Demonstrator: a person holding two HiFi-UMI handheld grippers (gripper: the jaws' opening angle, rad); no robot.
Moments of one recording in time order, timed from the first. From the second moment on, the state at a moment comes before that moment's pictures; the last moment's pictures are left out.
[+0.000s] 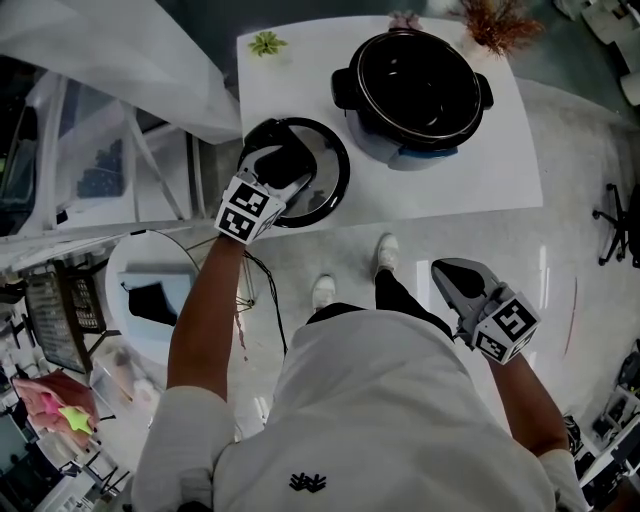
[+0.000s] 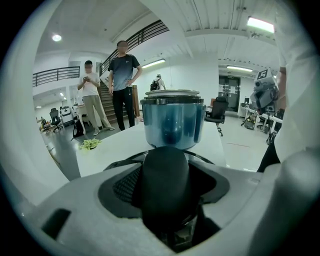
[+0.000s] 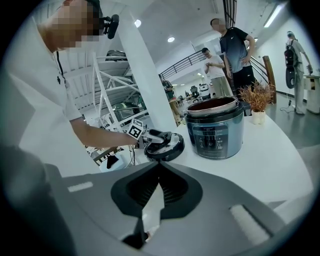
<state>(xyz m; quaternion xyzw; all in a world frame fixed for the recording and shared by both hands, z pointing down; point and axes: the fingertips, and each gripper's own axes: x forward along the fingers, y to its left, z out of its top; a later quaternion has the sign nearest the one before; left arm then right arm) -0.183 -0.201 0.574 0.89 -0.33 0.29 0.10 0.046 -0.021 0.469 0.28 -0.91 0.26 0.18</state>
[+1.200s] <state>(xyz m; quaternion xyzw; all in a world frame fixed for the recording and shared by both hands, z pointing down) -0.193 -0.211 0.396 0.91 -0.31 0.28 0.06 0.058 -0.058 0.460 0.24 -0.93 0.24 0.14</state>
